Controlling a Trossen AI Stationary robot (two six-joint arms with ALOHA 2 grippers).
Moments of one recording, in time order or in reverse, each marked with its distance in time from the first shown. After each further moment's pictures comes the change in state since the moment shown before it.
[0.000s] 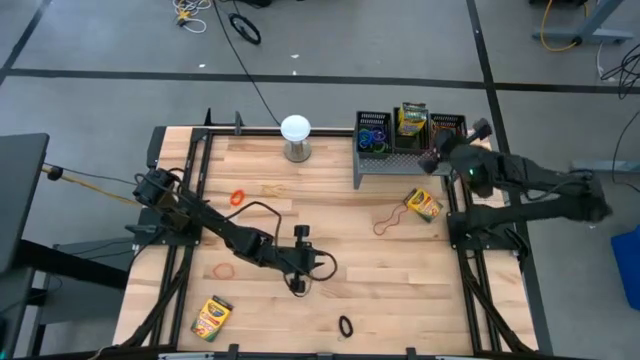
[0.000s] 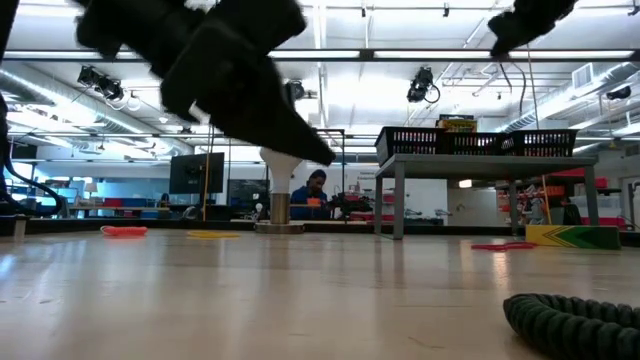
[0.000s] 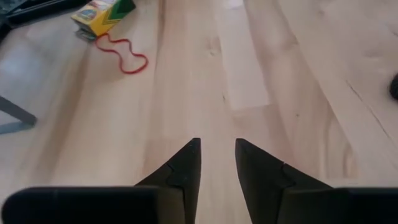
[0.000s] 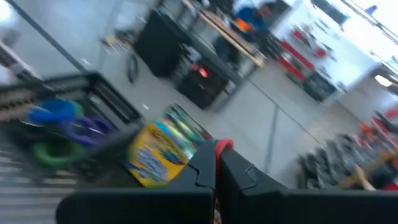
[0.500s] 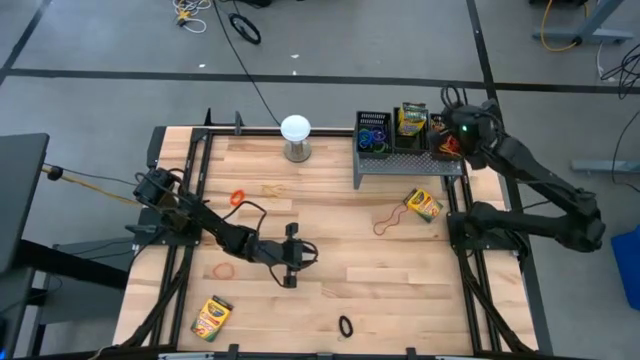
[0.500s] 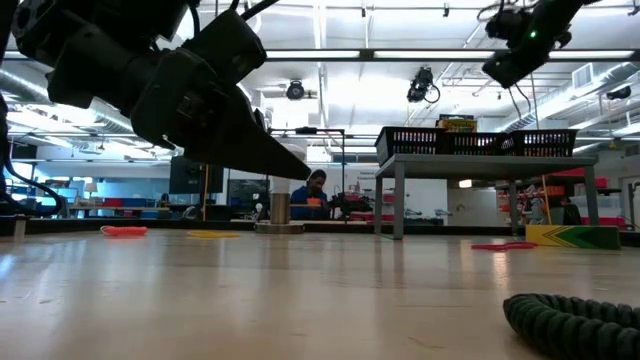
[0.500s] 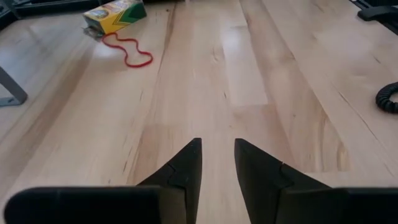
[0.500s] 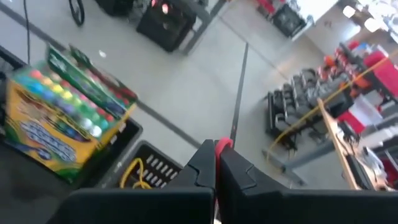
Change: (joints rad) left arm 0.006 0.000 -0.257 0.427 0.029 -0.071; right arm -0.586 0.076 0.002 0.081 -0.293 -0.148
